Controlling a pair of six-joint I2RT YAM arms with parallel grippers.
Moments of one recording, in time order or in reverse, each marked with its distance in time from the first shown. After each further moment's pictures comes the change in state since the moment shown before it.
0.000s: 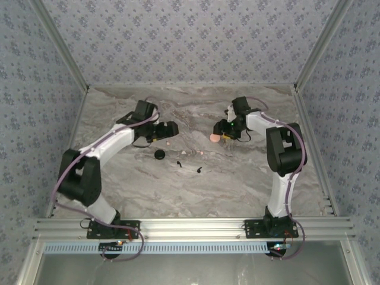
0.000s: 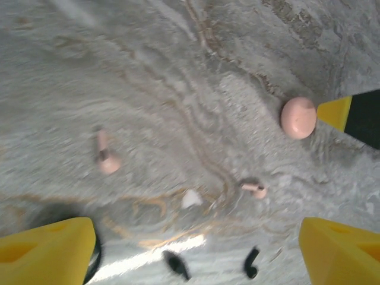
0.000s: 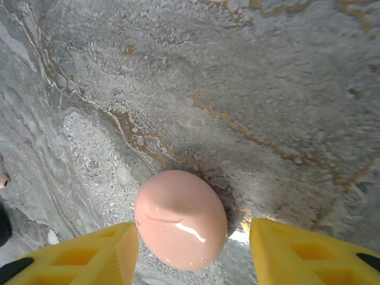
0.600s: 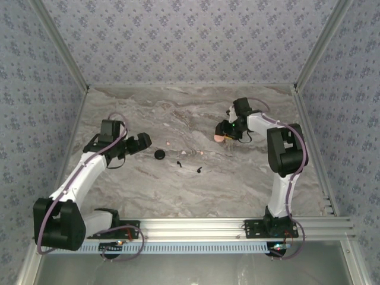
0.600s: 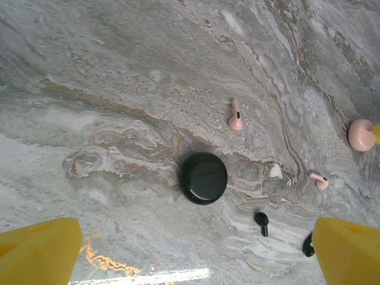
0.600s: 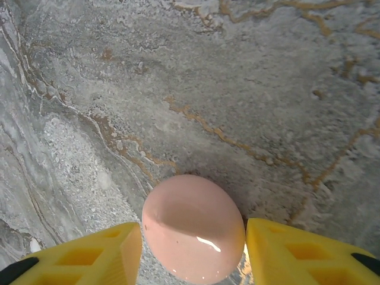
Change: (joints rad) left arm 0.248 -0.473 -0.387 -0.046 -0.042 0.042; right arm 0.009 0.004 -0.013 0.021 0.041 0.000
